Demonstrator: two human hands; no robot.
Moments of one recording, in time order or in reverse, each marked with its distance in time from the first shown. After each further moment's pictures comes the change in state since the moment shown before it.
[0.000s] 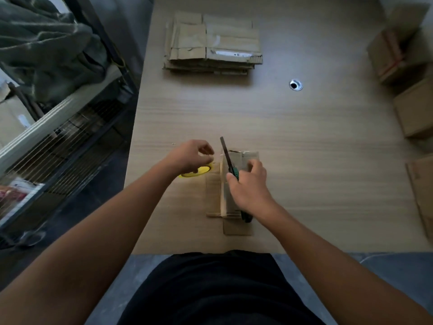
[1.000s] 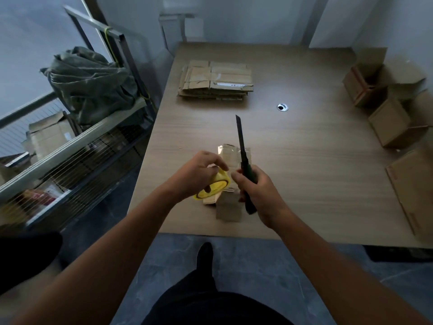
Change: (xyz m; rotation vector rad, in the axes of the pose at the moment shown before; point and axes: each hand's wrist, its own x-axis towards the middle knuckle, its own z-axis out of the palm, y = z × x) left_hand -0.190 0.095 0.046 -0.258 0.181 0.198; right_hand -0.123 0.057 -0.023 0.911 0.000 -0.311
